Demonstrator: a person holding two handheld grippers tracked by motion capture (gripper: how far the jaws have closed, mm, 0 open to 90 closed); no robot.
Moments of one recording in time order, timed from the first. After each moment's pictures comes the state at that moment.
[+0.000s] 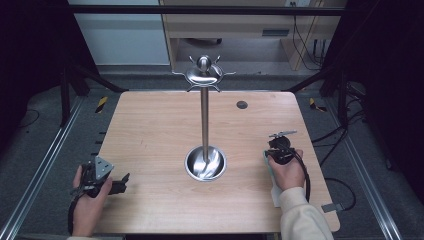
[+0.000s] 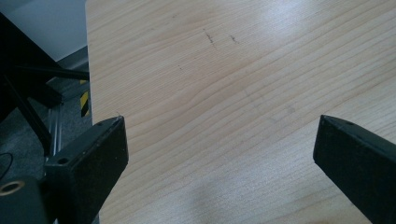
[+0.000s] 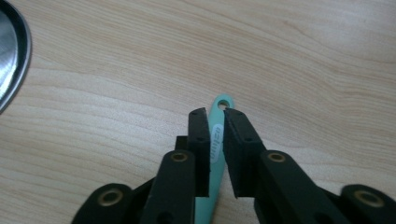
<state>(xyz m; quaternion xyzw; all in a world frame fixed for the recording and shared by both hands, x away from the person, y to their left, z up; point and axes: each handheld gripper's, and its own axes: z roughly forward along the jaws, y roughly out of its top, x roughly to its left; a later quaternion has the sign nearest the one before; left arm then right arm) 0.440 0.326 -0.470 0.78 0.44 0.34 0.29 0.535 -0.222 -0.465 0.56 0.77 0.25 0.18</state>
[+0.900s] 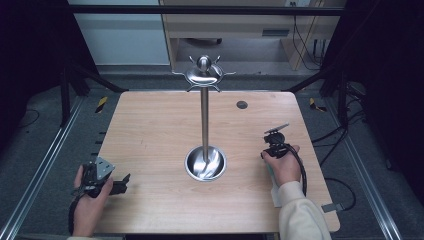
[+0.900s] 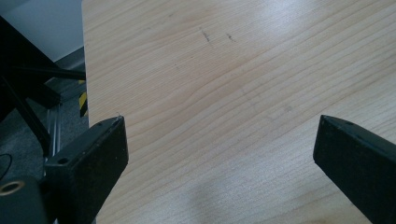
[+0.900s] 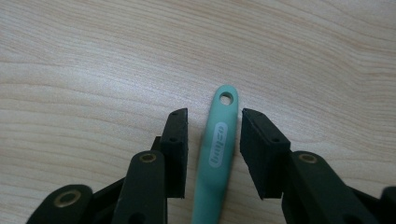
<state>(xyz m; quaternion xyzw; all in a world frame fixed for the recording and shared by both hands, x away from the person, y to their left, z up) 0.440 0.325 -0.471 0.78 0.44 0.34 0.28 0.559 -0.214 -0.467 0.60 0.77 0.18 0.13</state>
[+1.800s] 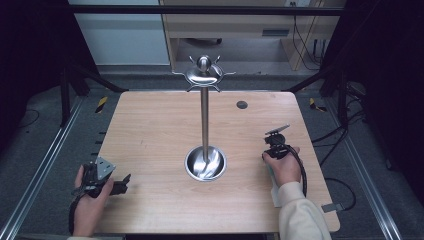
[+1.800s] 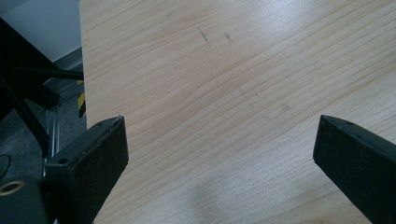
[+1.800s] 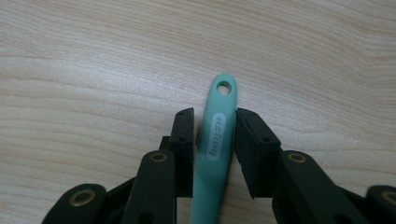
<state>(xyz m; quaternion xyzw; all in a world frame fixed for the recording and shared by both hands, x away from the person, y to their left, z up) 0.441 0.323 -0.472 0.79 0.43 0.34 0.28 0.559 -0.215 -0.472 0.61 0.77 0.18 0.12</state>
